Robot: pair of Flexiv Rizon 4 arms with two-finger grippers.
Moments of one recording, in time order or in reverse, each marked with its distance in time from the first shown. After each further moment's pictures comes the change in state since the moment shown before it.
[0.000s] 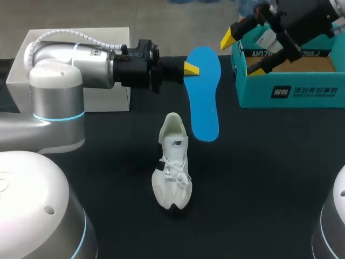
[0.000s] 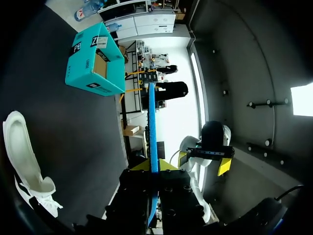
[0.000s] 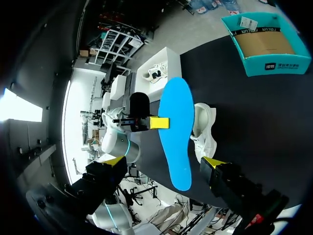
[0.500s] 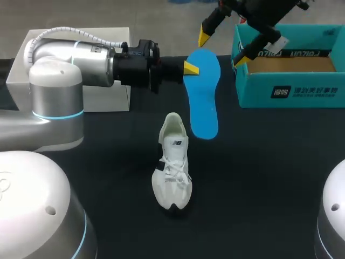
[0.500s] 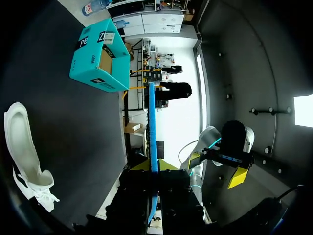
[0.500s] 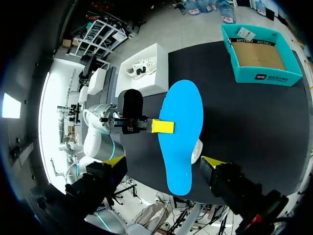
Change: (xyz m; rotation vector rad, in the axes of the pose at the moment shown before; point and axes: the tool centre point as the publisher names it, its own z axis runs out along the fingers) left arm 0.000 -0.001 -0.001 -0.011 -0.017 -0.072; right arm 0.029 0.012 0.023 0.038 -0.252 -0.014
